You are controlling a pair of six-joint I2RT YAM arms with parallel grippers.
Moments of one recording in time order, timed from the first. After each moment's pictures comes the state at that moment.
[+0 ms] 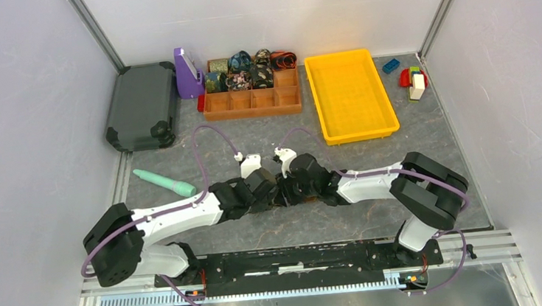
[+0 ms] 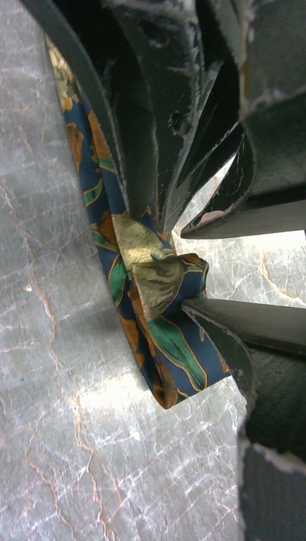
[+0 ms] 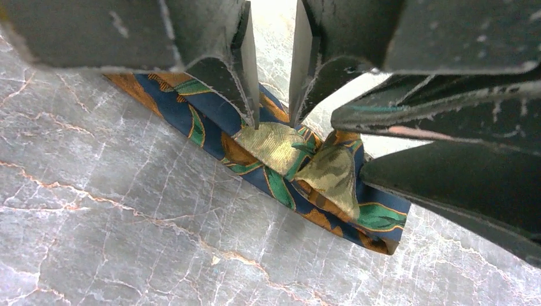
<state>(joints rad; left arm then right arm) -1.01 1.32 0.71 -0.43 -0.38 -0.90 0.93 1.63 0.68 0.27 -0.15 0.44</state>
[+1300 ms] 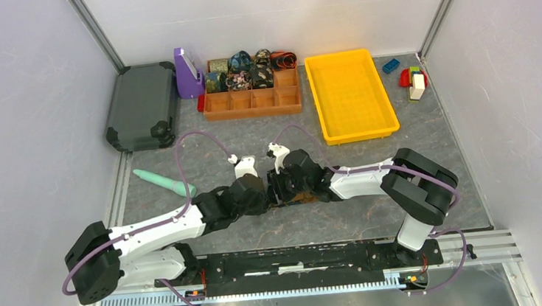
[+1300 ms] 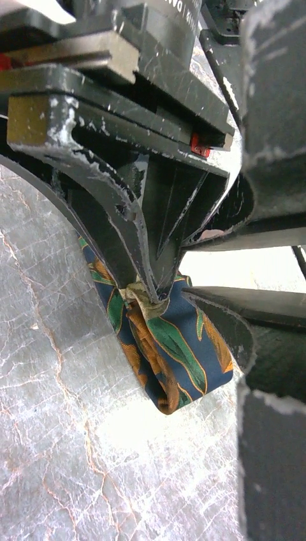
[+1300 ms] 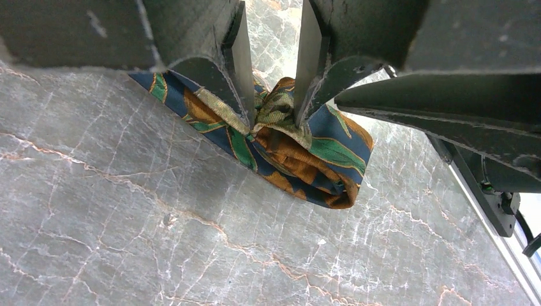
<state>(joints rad) -1.02 1.13 0.58 -0.28 -0.32 -0.82 0.94 1.70 0.76 0.29 -0.22 0.52</state>
